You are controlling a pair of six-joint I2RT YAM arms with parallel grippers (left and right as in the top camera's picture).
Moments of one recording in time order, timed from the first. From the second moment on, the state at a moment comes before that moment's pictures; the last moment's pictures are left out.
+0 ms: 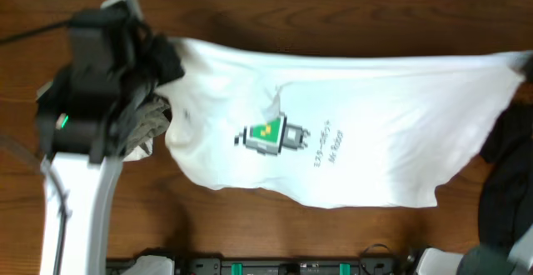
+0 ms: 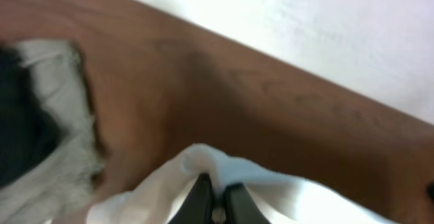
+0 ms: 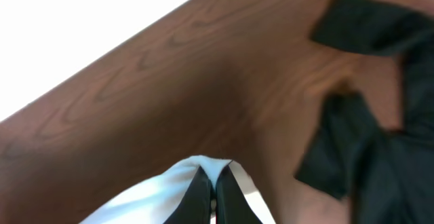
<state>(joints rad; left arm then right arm) -0.12 1.34 1.62 -0.92 0.04 -0.49 -0.49 1.52 1.76 -1.09 -0.22 0.20</state>
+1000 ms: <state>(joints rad) -0.08 1.67 1.96 -1.33 0.23 -0.39 -0.39 1.68 1.96 -1.31 0.00 0.19</state>
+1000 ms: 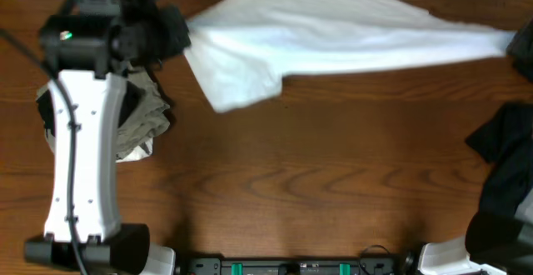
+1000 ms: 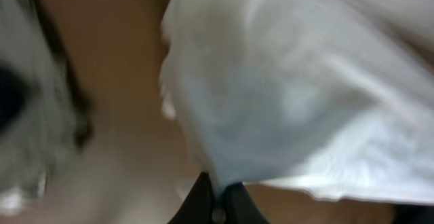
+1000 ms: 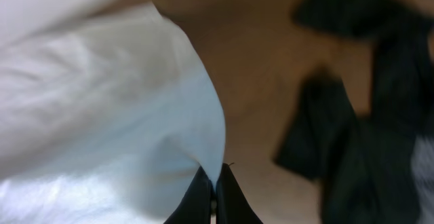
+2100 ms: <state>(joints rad) -0.19 1.69 1.25 -1.25 0.23 -0.35 -0.39 1.70 1.33 -1.17 0.13 0.17</state>
